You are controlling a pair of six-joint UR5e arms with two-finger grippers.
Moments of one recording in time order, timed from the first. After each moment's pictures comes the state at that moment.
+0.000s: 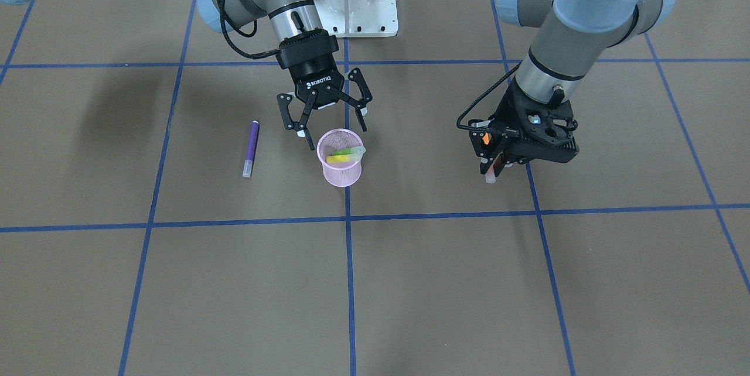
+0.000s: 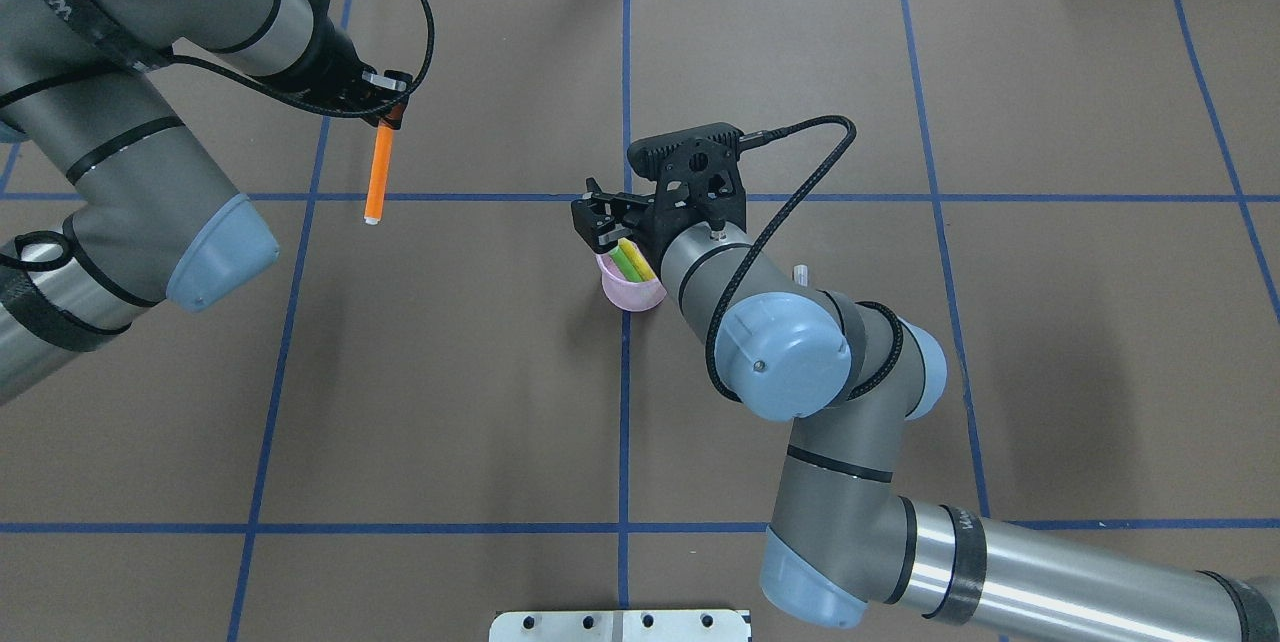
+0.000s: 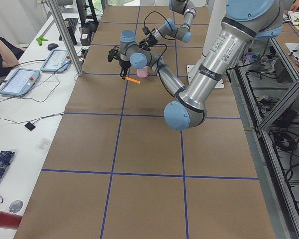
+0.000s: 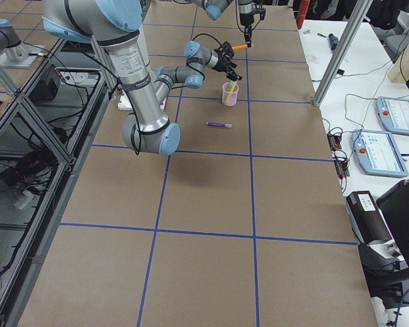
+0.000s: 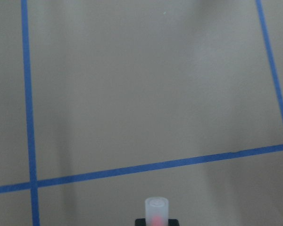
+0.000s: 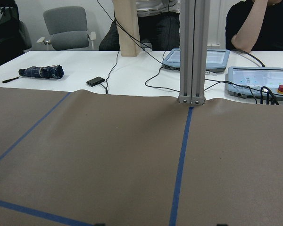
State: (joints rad) left arm -0.88 -2.14 -1.77 -1.73 -2.00 -0.84; right arm 0.40 -0.97 1.71 -0.97 1.13 0.96
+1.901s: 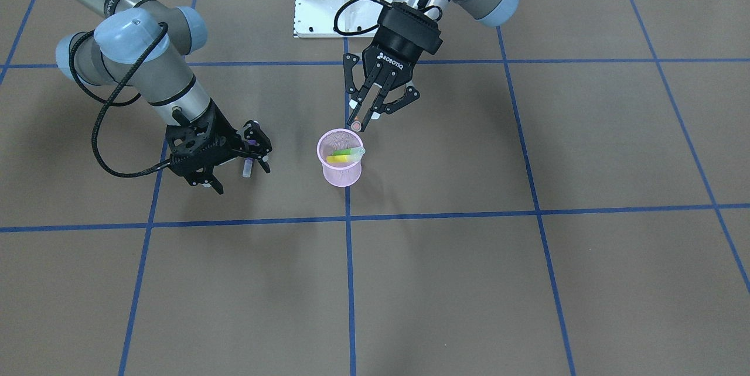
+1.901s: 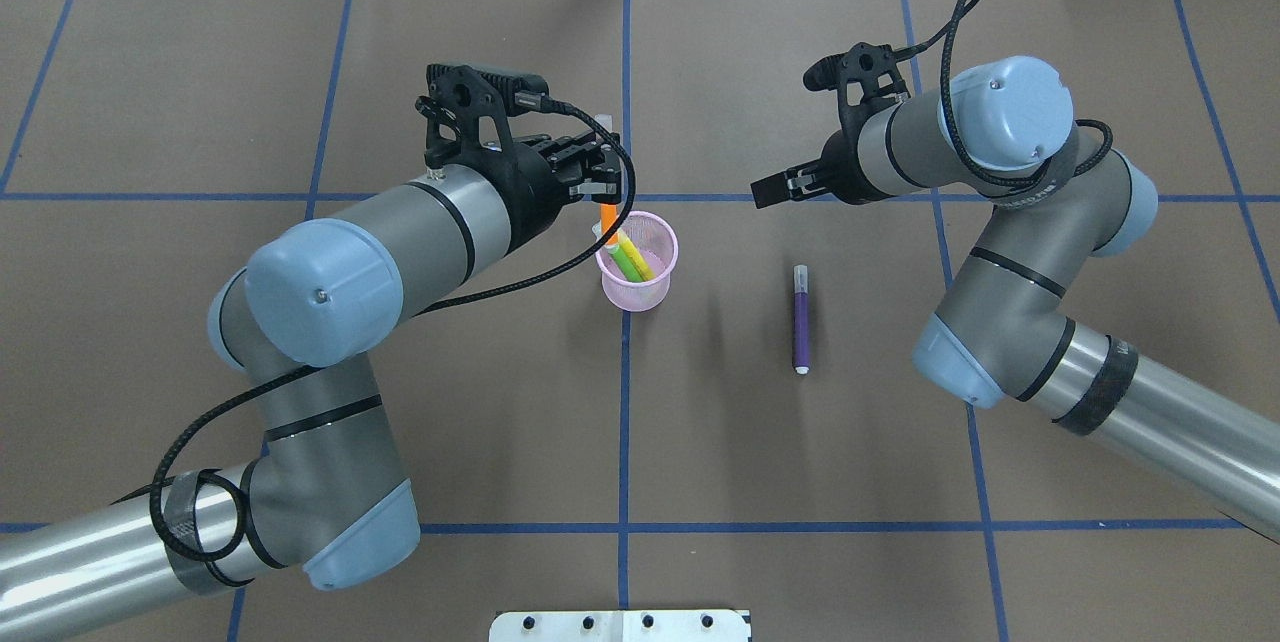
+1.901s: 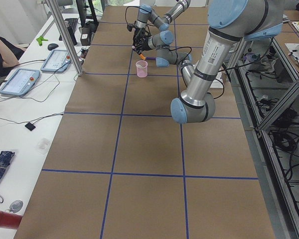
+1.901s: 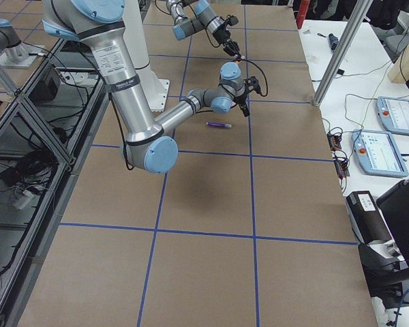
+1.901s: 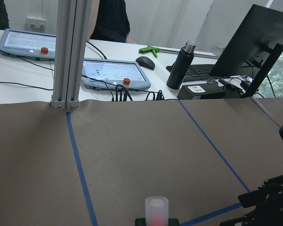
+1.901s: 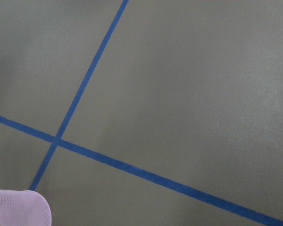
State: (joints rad) left arm -0.45 -2.17 -1.76 -2.33 -1.26 -0.99; right arm 0.72 -1.13 1.63 -1.02 1.90 0.86
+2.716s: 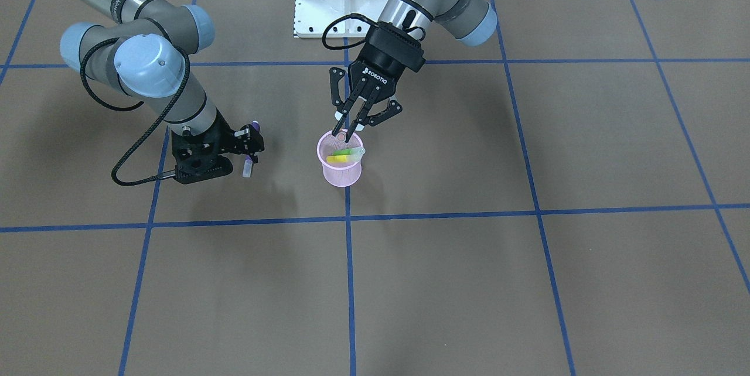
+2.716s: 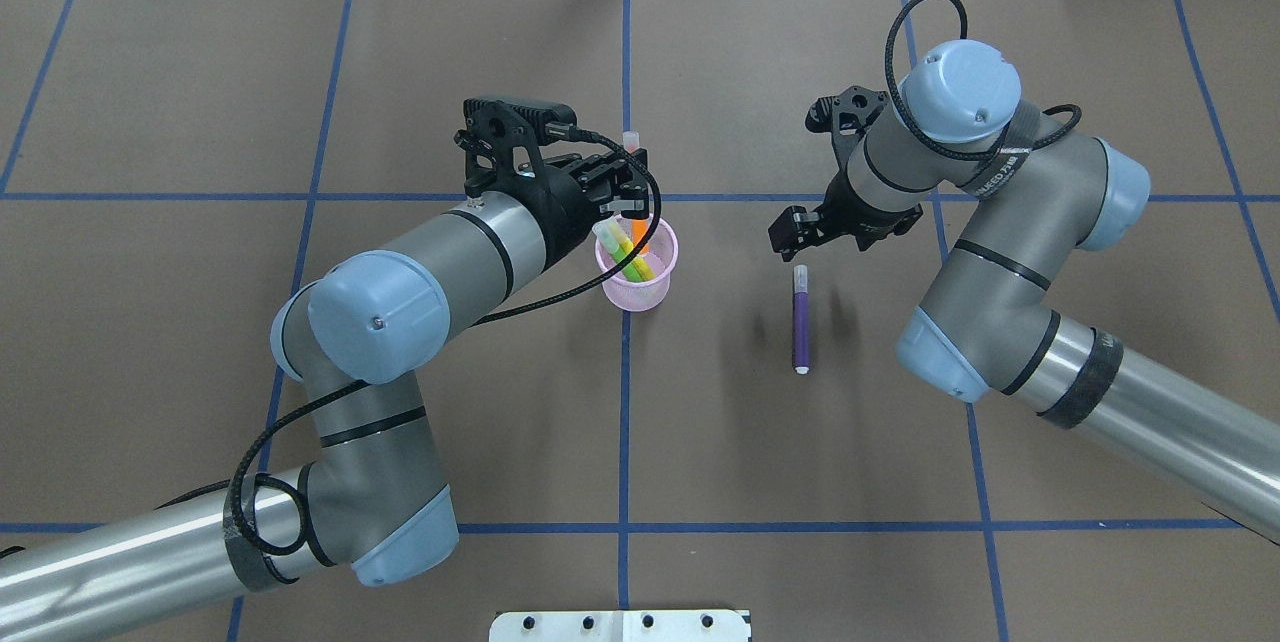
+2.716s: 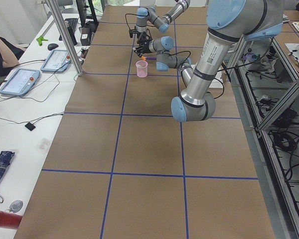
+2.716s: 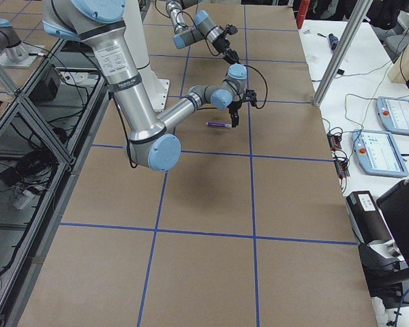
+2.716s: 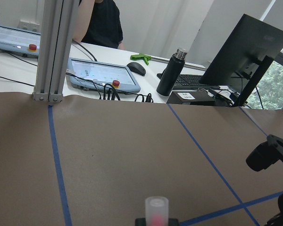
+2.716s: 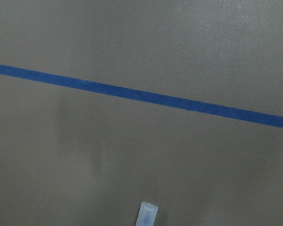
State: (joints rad) left arm -0.43 -2.21 -1.64 -2.43 -1.24 -1.02; right arm 0.72 -1.09 1.63 -1.39 2.08 0.89
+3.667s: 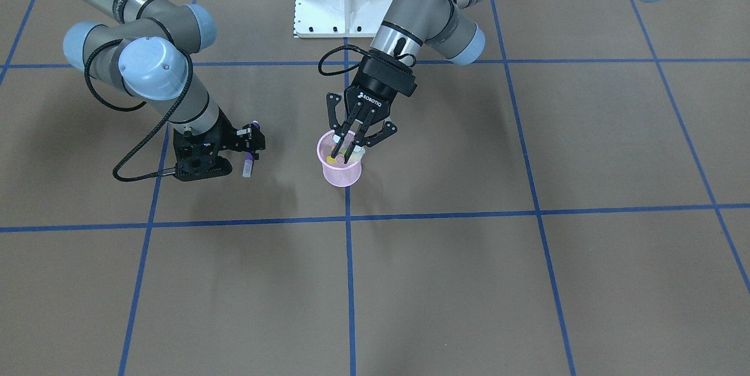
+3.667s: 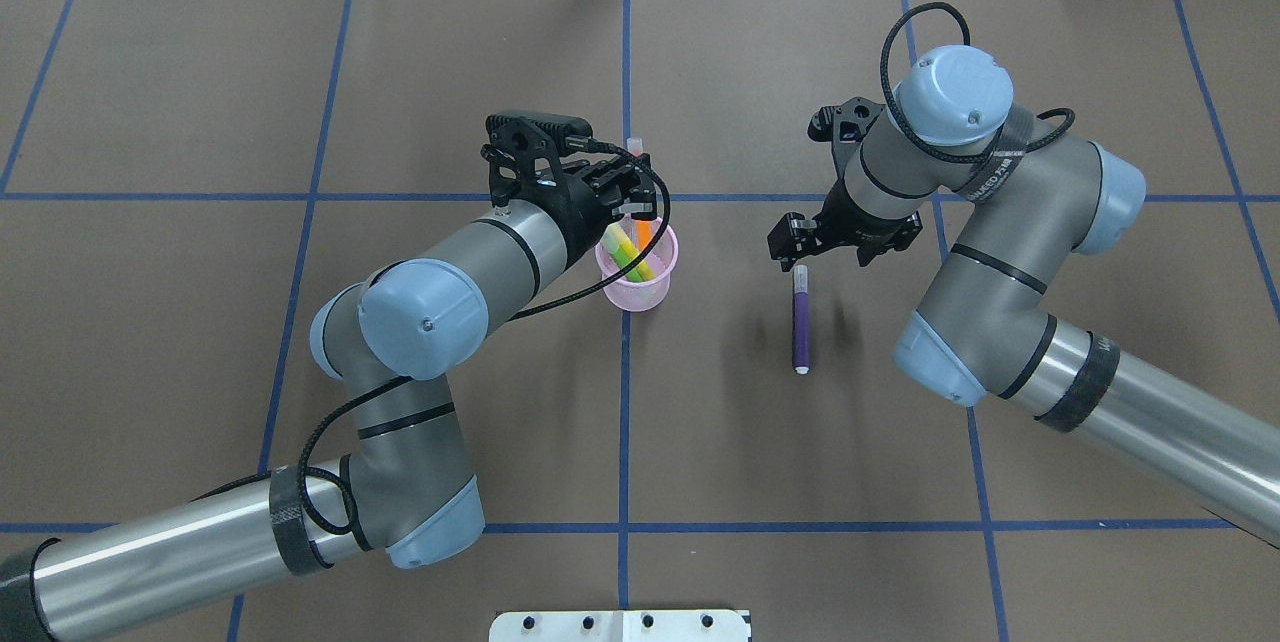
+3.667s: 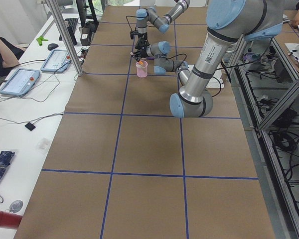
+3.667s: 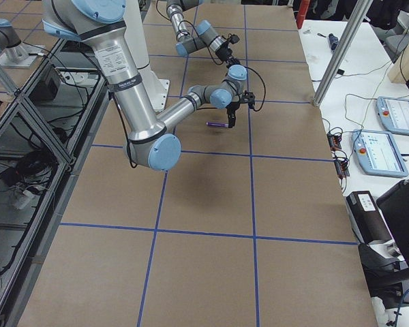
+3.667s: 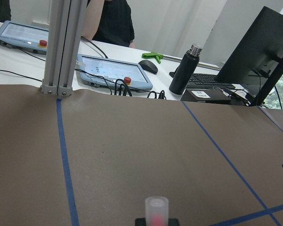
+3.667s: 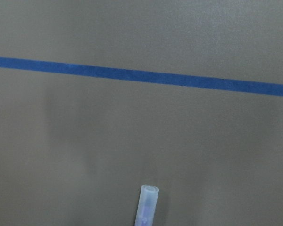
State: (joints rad) left arm -0.42 -2.25 -1.52 -2.50 -1.19 -1.03; right arm 0.71 -1.09 1.63 -1.41 2.10 0.95
